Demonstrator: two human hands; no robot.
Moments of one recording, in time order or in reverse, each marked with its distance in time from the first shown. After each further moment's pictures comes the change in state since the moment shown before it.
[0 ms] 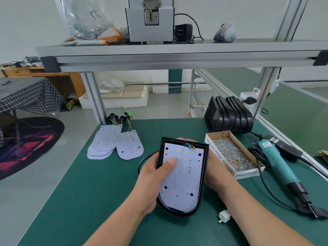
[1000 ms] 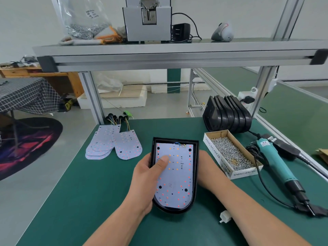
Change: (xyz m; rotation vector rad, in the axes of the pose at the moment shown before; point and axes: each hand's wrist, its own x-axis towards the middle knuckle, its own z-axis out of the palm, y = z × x) left_hand -0.003 0.000 -0.003 -0.011 0.103 0.031; right_hand 0.008 0.006 0.002 -0.729 0.003 0.004
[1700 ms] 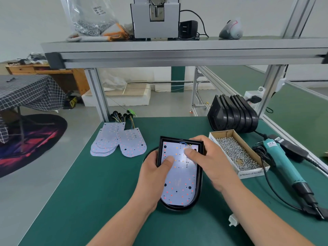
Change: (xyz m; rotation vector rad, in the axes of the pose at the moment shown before) left_hand 0.004 -0.003 0.002 0.221 0.059 0.096; right_hand -0.006 -0.005 -0.003 0.622 0.165 -0.045
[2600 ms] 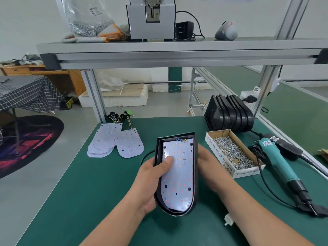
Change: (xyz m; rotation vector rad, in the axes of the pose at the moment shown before) left_hand -0.004 0.007 -0.004 -0.380 -0.196 -0.283; right_hand -0.007 -0.001 0.004 0.099 -0.191 0.052
